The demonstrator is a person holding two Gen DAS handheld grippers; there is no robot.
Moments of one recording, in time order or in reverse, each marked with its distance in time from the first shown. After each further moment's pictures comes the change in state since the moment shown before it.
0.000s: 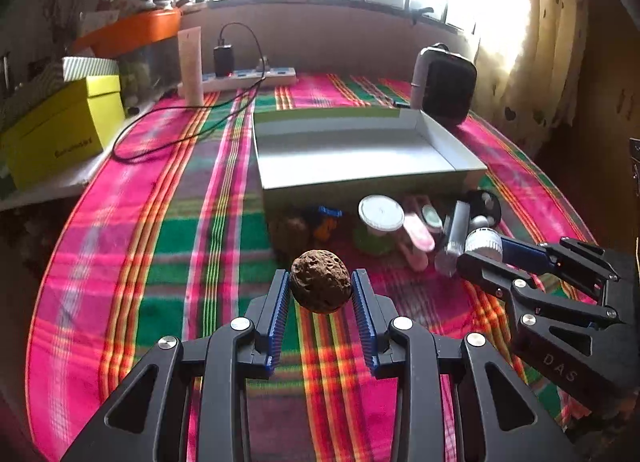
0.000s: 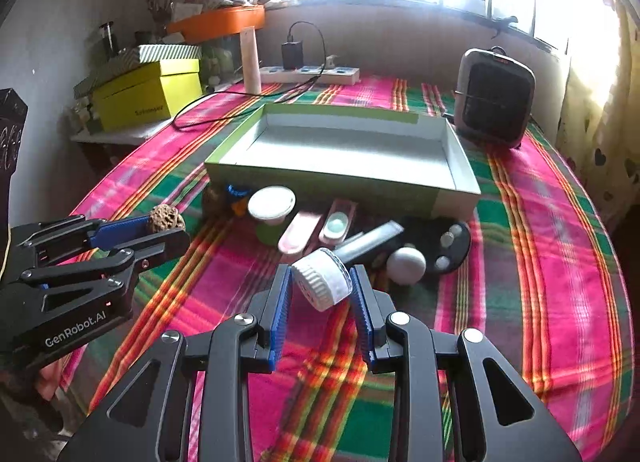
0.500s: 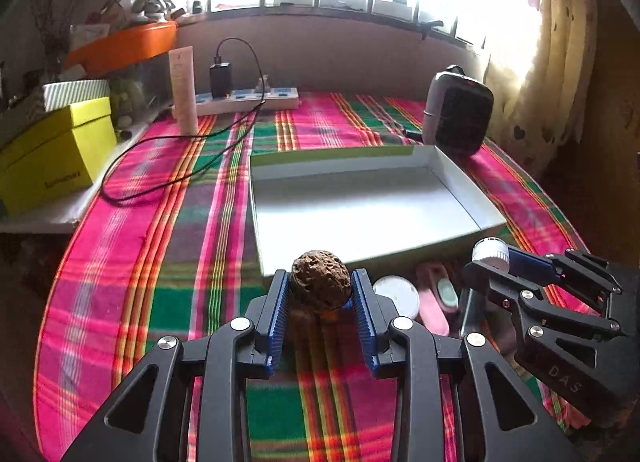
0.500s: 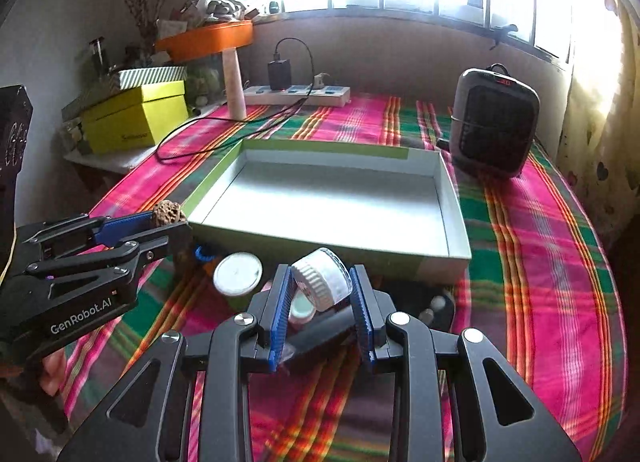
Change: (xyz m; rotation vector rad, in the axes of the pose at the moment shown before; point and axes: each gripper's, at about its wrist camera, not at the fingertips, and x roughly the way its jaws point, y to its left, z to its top) left arm 0.024 0.004 0.050 -0.012 -0.029 0.008; right arm 0.018 -0.023 0.042 0.017 -0.032 0.005
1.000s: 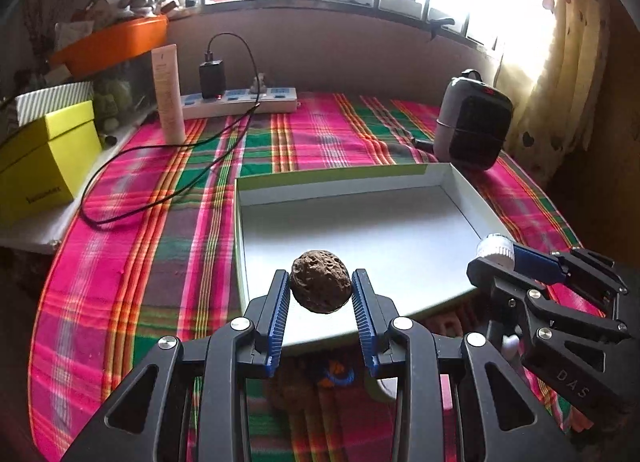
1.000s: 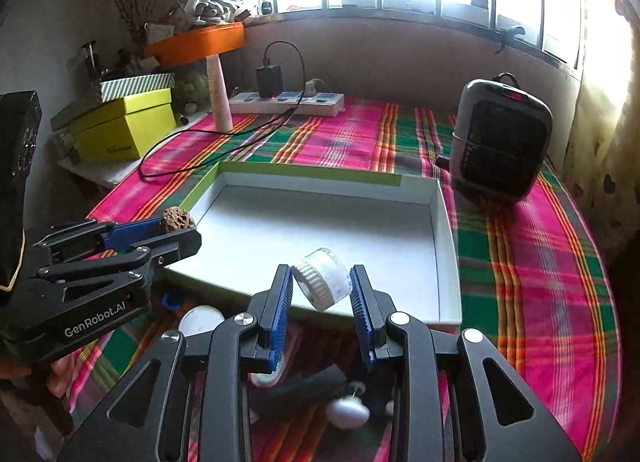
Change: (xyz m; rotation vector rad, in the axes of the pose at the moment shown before) left arm 0.037 -0.002 0.032 -0.015 0.022 0.003; right arm 0.025 -0.017 0.032 -0.019 0.007 -0.003
